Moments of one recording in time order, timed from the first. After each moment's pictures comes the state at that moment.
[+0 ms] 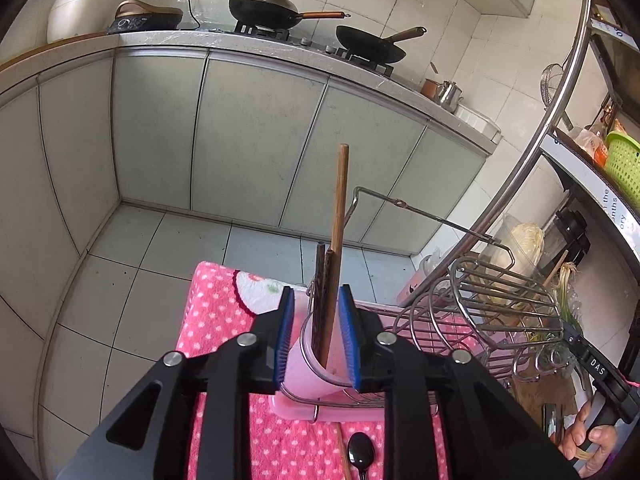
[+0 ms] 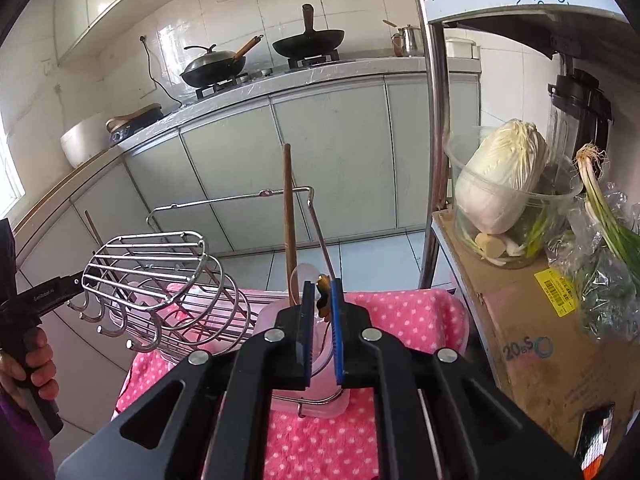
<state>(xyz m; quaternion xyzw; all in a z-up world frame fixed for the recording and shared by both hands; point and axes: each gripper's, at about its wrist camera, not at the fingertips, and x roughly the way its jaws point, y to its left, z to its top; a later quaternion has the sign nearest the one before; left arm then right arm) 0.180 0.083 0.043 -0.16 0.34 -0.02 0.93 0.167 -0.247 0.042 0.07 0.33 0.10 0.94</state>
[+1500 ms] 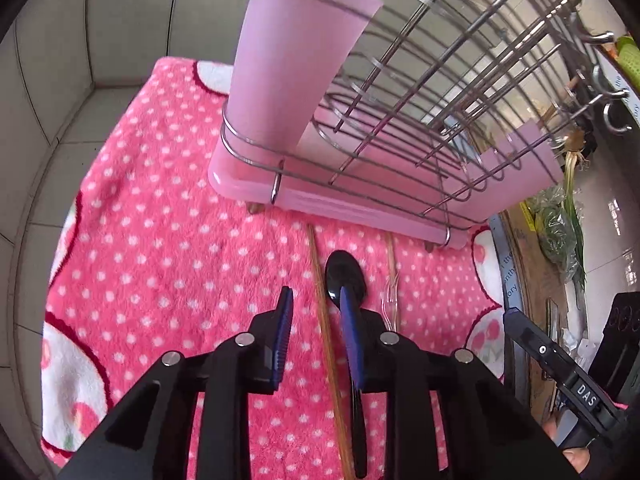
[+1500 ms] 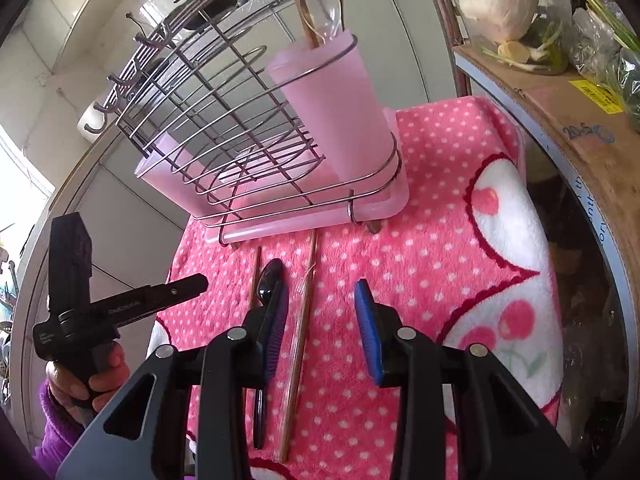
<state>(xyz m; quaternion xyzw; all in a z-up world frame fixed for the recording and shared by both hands) 0.123 0.013 -0.098 -0.19 0.53 -0.08 0.82 0.075 -0.233 -0.082 0.18 0.46 0.17 0.85</state>
